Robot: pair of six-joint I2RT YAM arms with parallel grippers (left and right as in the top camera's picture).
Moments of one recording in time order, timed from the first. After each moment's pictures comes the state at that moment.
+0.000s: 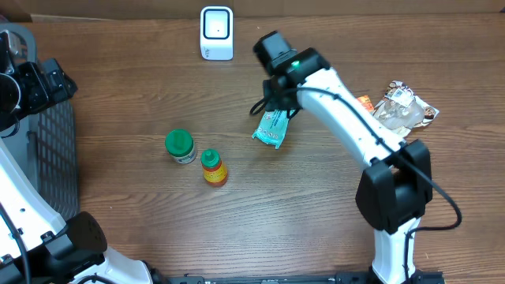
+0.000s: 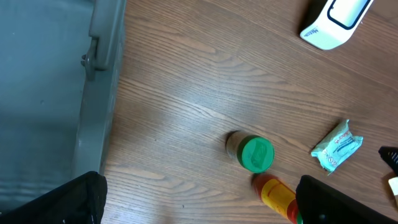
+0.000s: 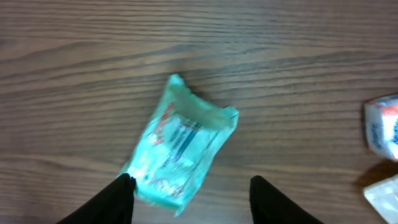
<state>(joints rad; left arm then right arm) 0.51 1.80 2.31 -1.69 0.28 0.04 0.48 2.10 1.89 -1.09 0.11 0.44</state>
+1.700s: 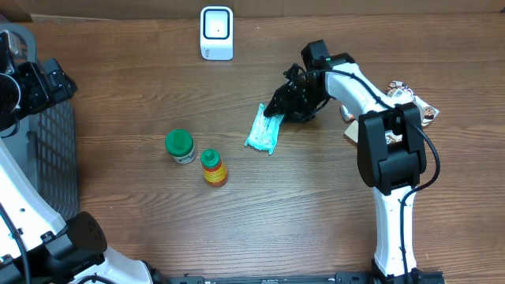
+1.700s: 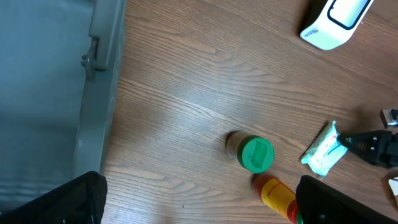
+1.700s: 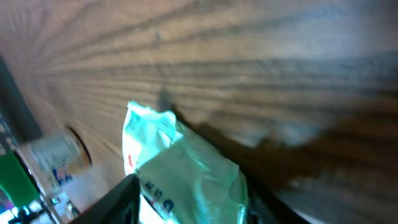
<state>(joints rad) 0.51 1.80 2.31 -1.69 0.28 0.04 0.27 2.36 1.80 -0.87 -0.65 0.32</state>
